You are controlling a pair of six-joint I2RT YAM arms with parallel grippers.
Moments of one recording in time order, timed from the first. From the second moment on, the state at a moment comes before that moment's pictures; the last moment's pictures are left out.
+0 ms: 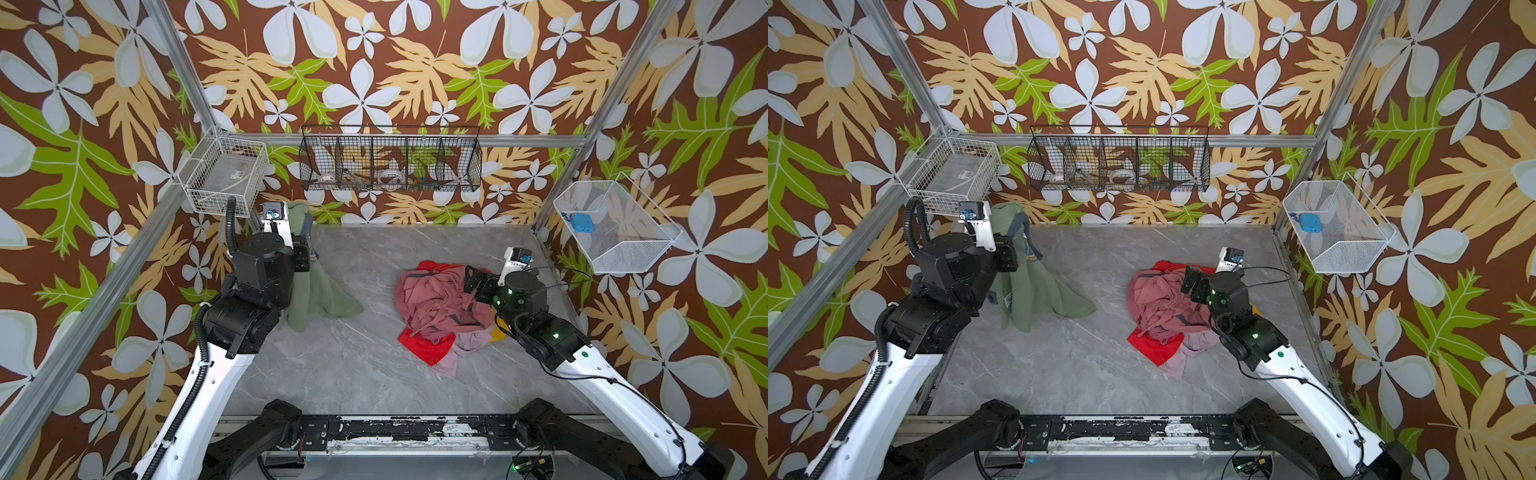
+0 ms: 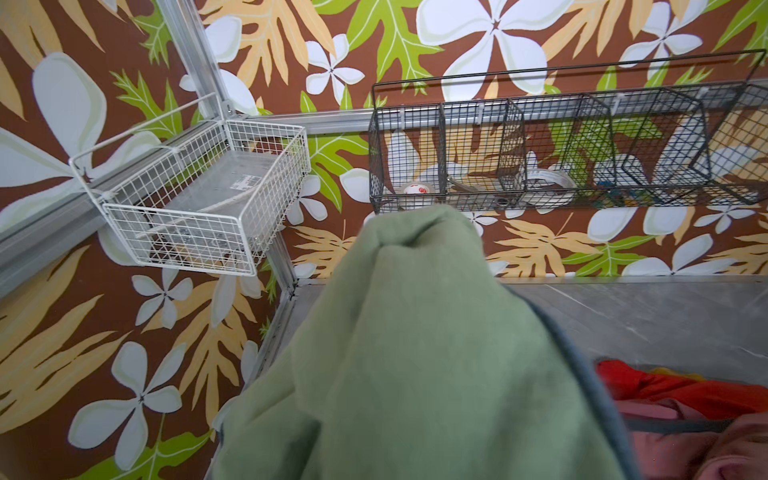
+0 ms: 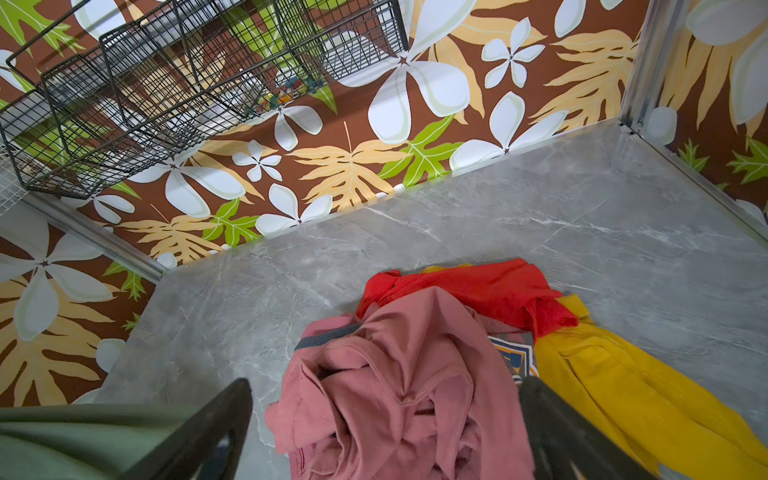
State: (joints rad) left arm -0.37 1.01 1.41 -0.61 -0.48 -0.04; right arm 0.52 0.94 0.88 -0.33 0.38 0.55
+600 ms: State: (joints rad) left arm -0.32 1.20 1.36 -0.64 -0.43 0.06; right arm 0.52 0.94 0.87 -0.36 0.39 0.54
